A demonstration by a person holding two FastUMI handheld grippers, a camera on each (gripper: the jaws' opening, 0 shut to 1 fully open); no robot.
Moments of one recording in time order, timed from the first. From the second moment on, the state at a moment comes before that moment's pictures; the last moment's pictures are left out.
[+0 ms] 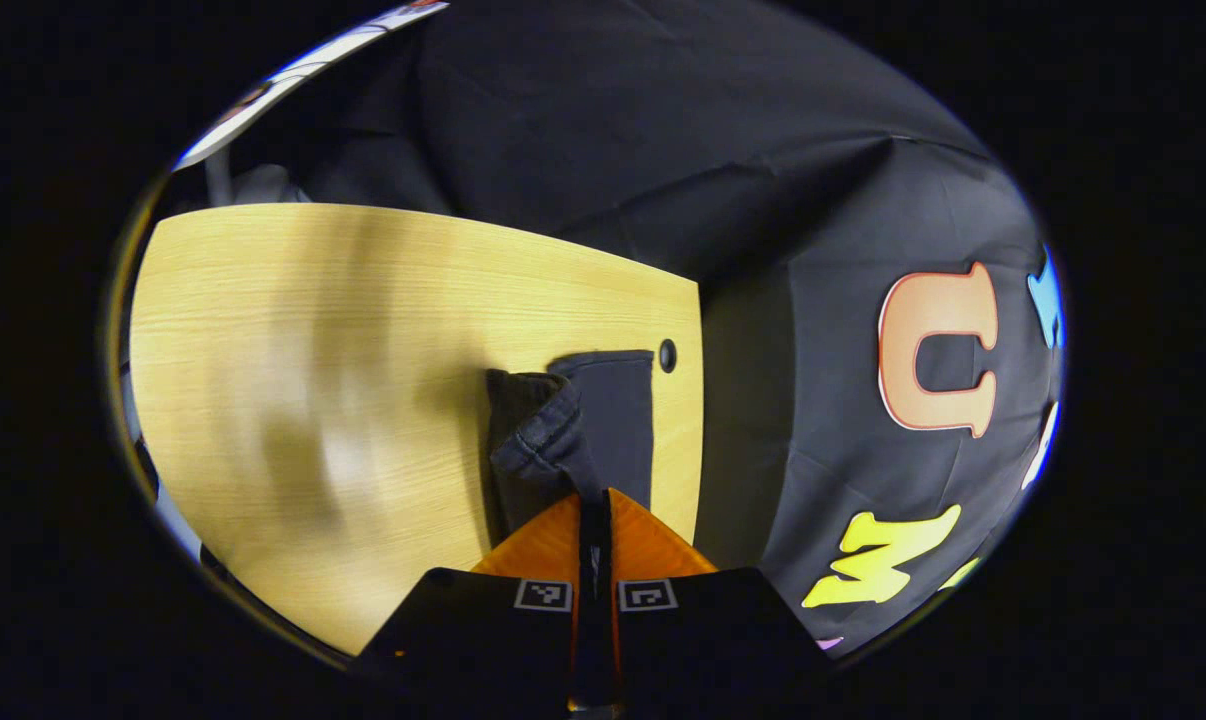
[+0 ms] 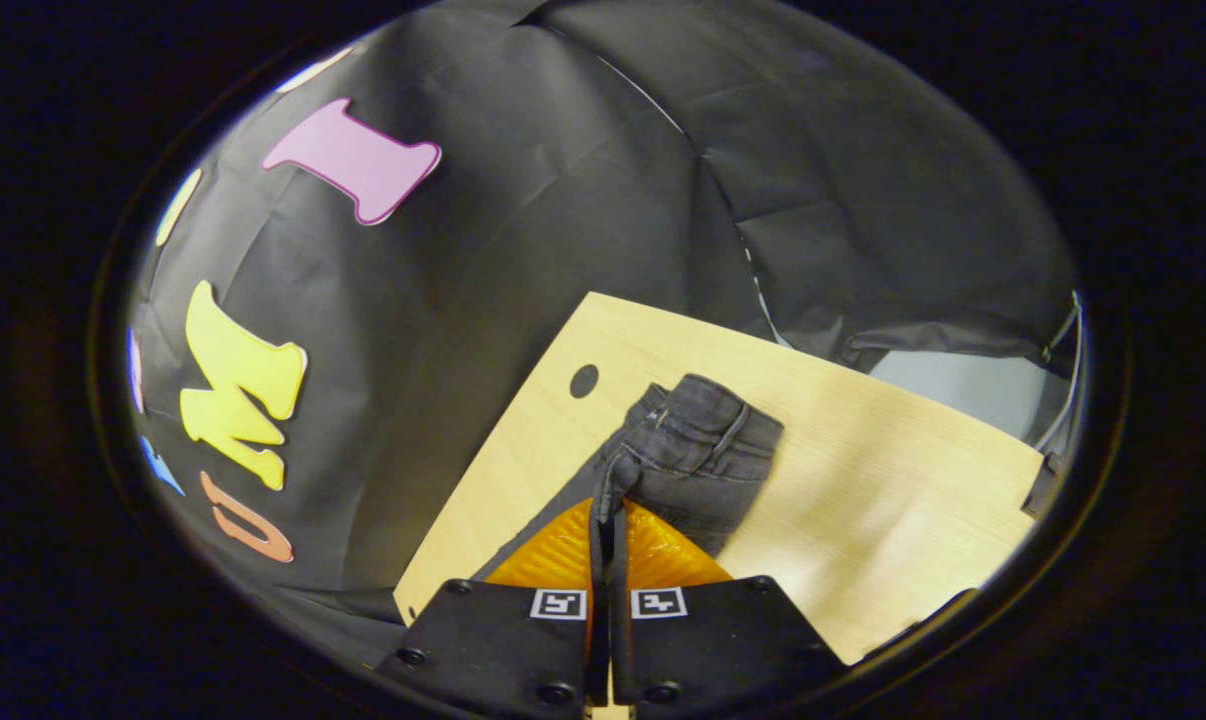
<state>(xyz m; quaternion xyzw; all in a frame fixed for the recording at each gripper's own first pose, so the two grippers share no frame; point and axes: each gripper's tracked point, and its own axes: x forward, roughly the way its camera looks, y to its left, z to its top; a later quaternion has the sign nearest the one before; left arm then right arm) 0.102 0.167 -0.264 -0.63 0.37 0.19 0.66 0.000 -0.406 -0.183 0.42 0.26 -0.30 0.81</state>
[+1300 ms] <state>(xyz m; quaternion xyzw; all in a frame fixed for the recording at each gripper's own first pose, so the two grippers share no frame) 0.247 0.171 -0.360 -0.48 0.38 0.17 0.77 0.141 -0.429 -0.282 0.38 0.27 -0.28 0.84</state>
